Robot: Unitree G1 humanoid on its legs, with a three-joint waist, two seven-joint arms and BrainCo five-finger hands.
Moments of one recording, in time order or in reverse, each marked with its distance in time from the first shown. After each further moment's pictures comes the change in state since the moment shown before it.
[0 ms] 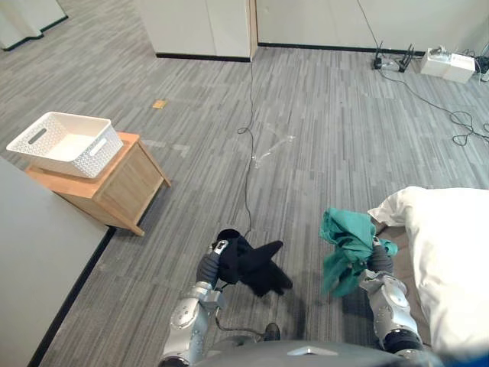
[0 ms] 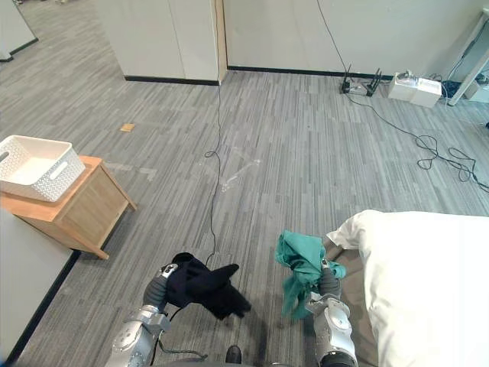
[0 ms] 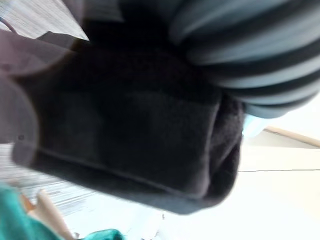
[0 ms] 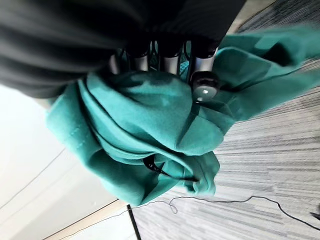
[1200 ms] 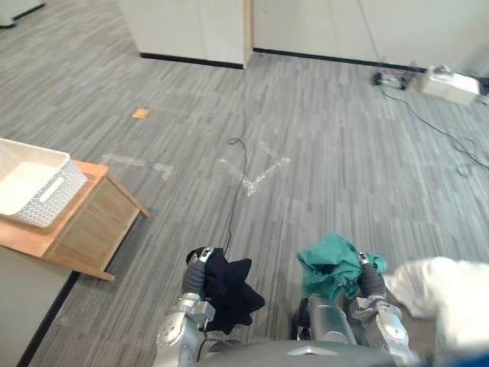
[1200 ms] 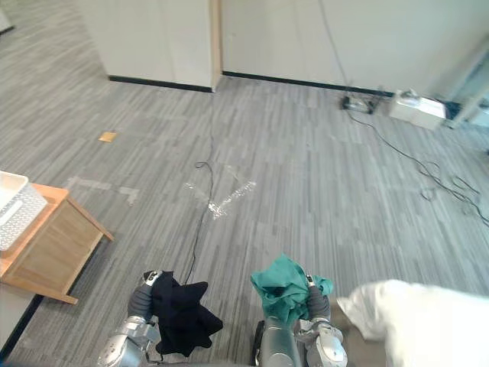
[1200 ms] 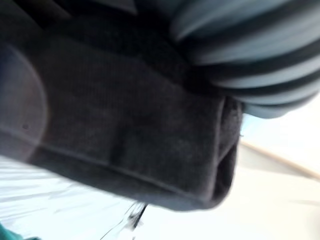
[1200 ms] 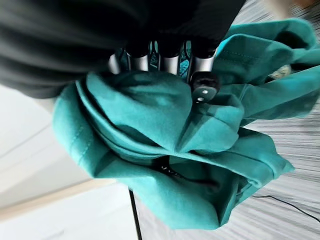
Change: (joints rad) left arm 0.118 -0.043 0.117 -0.102 0.012 0.069 -0.054; right arm 0.334 0.072 0.132 -0.368 -0.077 -0.009 0.058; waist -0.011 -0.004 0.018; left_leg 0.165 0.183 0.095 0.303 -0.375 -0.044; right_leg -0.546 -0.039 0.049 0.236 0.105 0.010
